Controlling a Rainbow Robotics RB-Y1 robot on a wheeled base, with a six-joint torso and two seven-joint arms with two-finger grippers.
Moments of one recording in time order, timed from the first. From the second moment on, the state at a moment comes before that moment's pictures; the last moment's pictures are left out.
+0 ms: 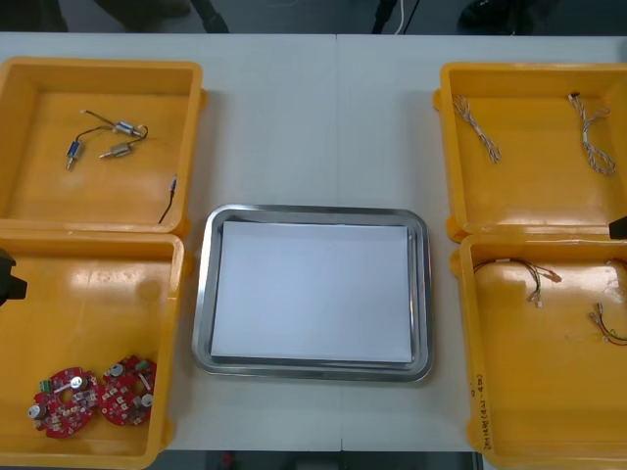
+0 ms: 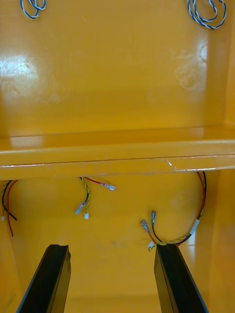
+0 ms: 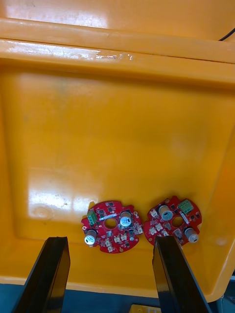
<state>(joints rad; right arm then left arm) -0.27 -0.75 -0.36 -2.09 -0.80 1.92 1.33 -0.01 0.90 0.35 -2.38 0.96 1.91 -1.03</state>
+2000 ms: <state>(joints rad) -0.24 -0.75 -0.38 -2.14 -0.79 1.92 1.33 0.00 0.91 0.35 -2.38 0.96 1.91 -1.03</state>
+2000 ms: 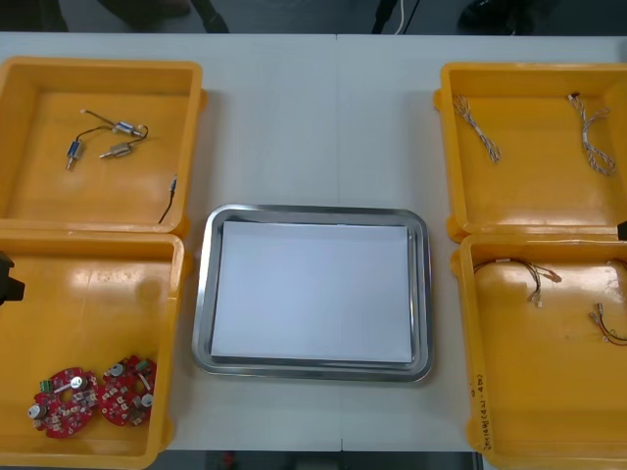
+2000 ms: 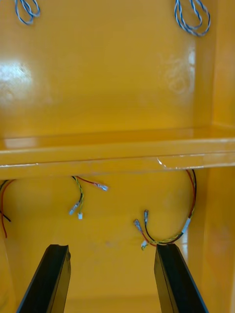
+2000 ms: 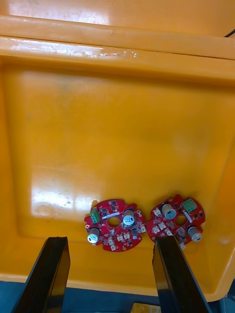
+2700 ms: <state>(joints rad) -0.06 -0.75 -0.36 -2.14 -0.79 1.79 1.36 0.13 0.91 0.35 -2.38 0.95 1.81 -1.03</state>
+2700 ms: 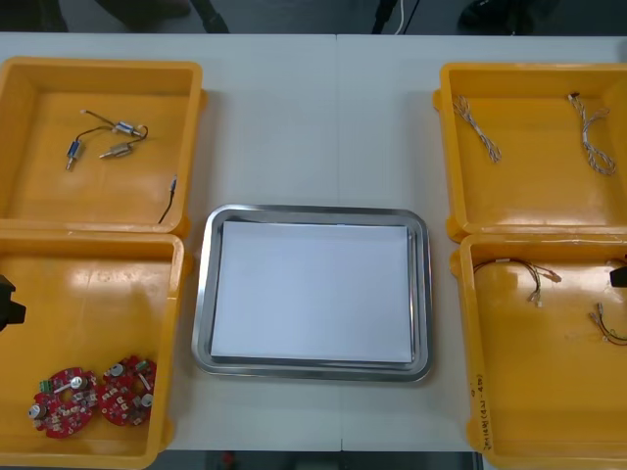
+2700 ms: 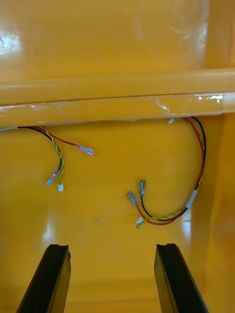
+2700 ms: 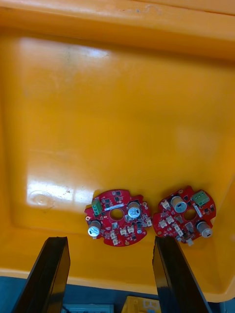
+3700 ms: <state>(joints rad) 0.10 -0.75 -0.23 -1.94 -0.83 1.37 1.64 0.37 0.93 0.28 -2.30 0.91 1.42 -1.03</state>
